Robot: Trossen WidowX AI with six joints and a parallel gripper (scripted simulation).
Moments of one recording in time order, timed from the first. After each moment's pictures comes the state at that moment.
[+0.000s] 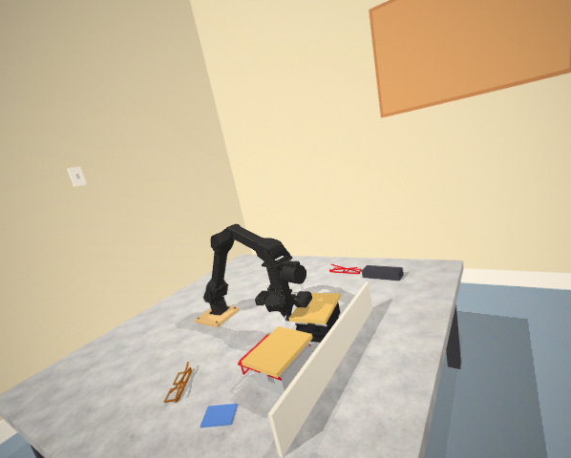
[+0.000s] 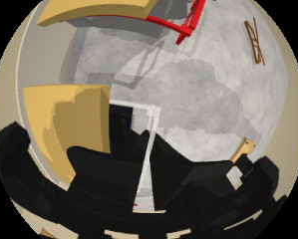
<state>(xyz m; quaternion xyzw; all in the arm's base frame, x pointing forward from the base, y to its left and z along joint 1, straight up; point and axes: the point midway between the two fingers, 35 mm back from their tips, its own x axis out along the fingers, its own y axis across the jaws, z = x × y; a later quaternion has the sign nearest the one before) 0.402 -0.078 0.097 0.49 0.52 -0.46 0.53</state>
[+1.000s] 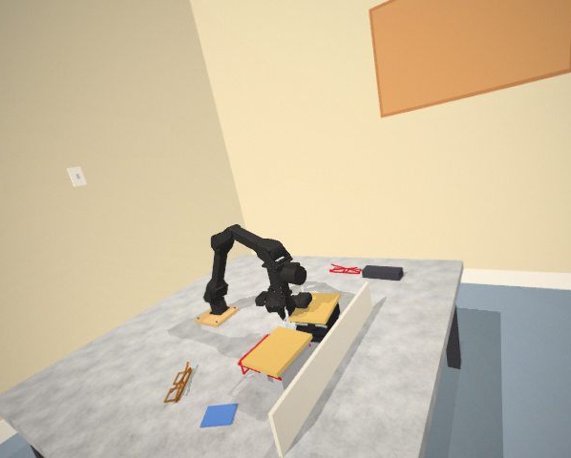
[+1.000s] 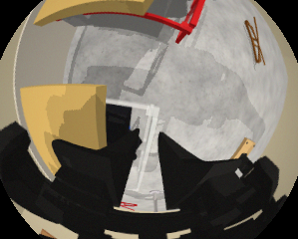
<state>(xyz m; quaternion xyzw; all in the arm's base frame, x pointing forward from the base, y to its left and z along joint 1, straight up) 0.401 -0.078 0.095 0.49 0.52 -0.46 0.53</state>
